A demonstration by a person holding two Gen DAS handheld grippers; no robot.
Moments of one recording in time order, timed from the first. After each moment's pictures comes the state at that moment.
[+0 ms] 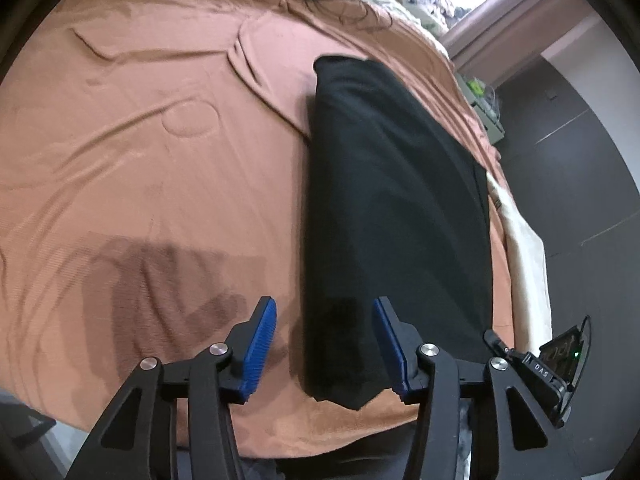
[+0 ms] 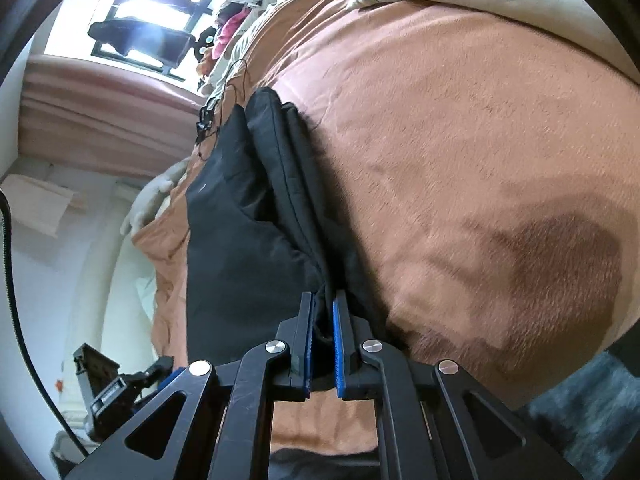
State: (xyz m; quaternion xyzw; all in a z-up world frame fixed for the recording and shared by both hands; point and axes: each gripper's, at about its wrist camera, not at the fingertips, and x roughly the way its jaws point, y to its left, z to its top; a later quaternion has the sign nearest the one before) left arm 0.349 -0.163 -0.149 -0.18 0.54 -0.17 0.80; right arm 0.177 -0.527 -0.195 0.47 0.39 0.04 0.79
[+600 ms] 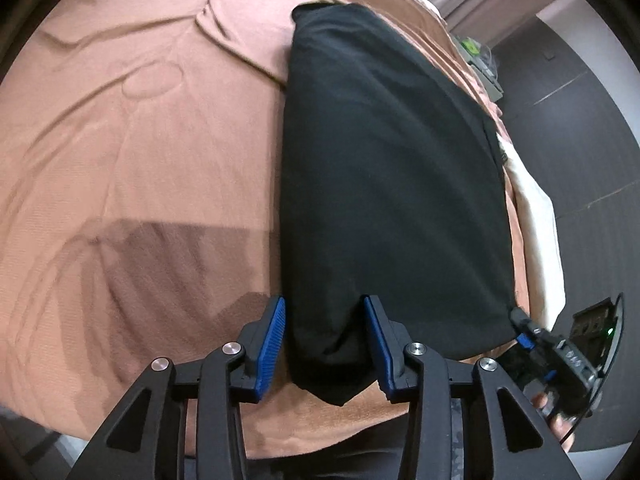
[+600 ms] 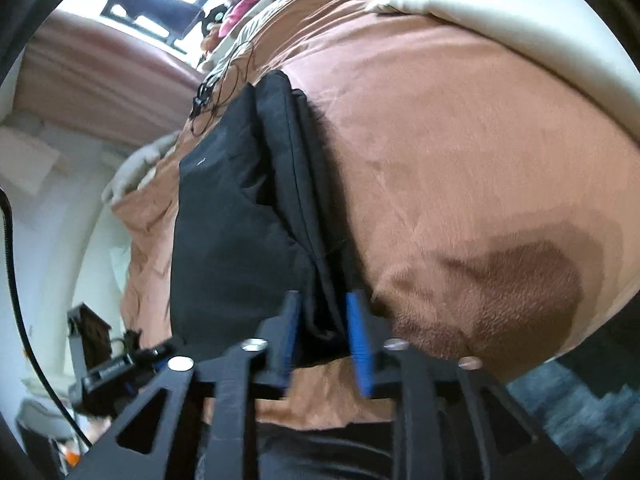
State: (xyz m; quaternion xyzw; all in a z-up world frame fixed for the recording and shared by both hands) left arm 0.347 -0.186 -0.167 -0.13 0.58 -0.19 0.78; right arm 0.174 -0.513 -0.165 0.39 0.42 0.04 0.82
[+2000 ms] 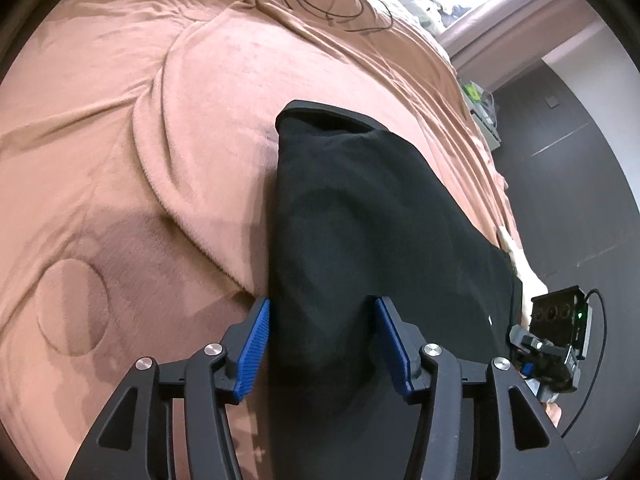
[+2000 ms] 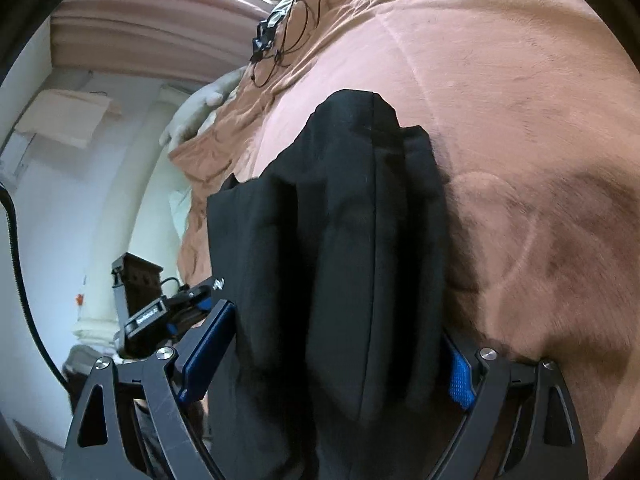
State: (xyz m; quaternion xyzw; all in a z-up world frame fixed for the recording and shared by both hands) left arm 0.517 -0.196 -0.172 -0.19 0.55 -0.20 0.79; right arm 0.398 -0.531 -0.198 0.40 0.47 0.26 0.74
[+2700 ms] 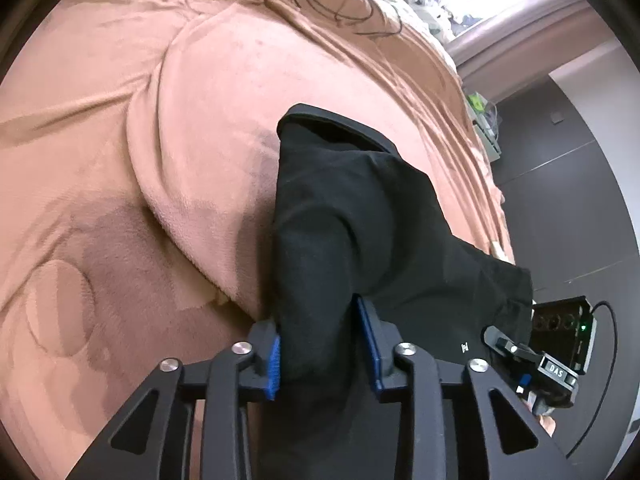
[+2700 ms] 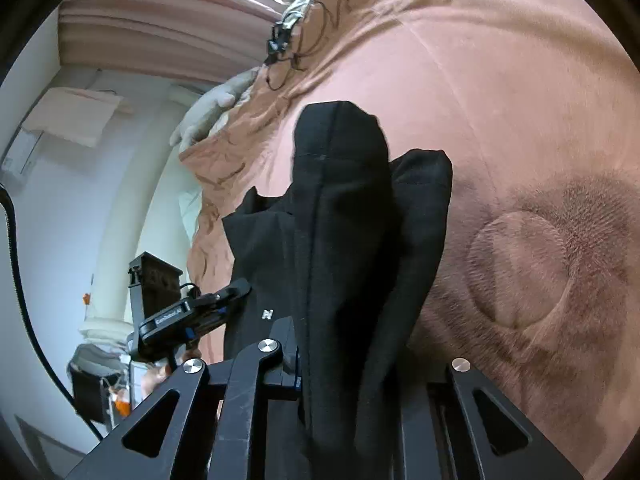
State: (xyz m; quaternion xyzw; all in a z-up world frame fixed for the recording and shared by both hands) left arm 0.513 -0.189 -0.162 -0.23 0.55 -0.19 0.78; right arm 0.398 -0.515 -0.158 0.38 0.46 0.27 0.76
